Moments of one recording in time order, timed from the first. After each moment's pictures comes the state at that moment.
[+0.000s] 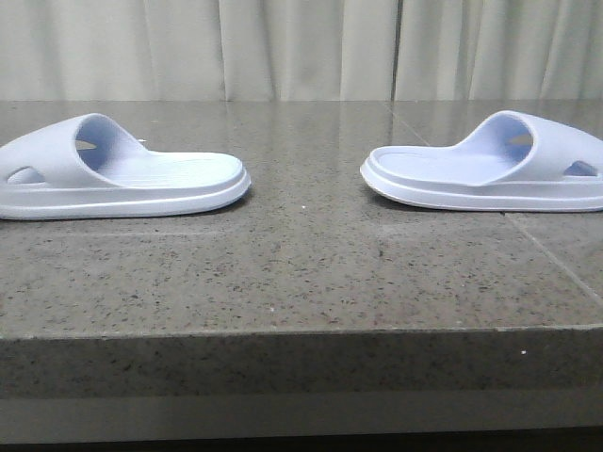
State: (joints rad) left arm 0.20 1.36 -1.00 -0.60 0.81 0.40; right arm 0.04 0.52 -0.61 -0.09 0.68 0.12
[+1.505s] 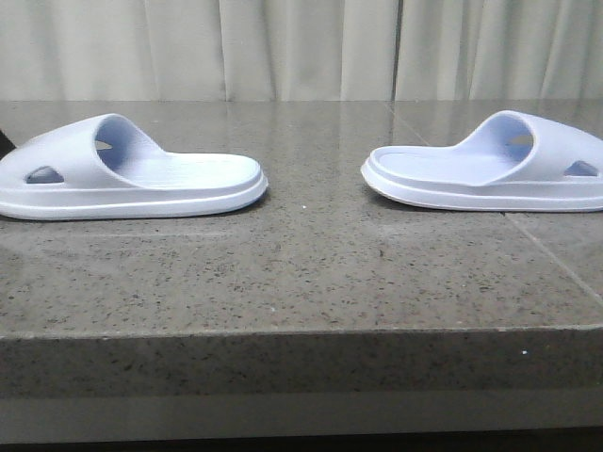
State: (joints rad) left arm 0.21 1.73 -1.11 -0.96 0.99 0.67; right arm 0.04 0.52 -0.61 -0.09 0.68 0.12
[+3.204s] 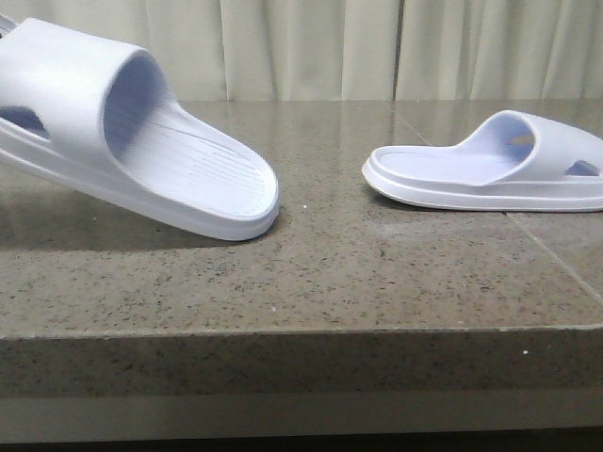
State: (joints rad) left arm 0.21 1.28 -0.91 -1.10 1.04 0.80; right arm -0.52 1.33 -0.98 0.73 0.91 -0.50
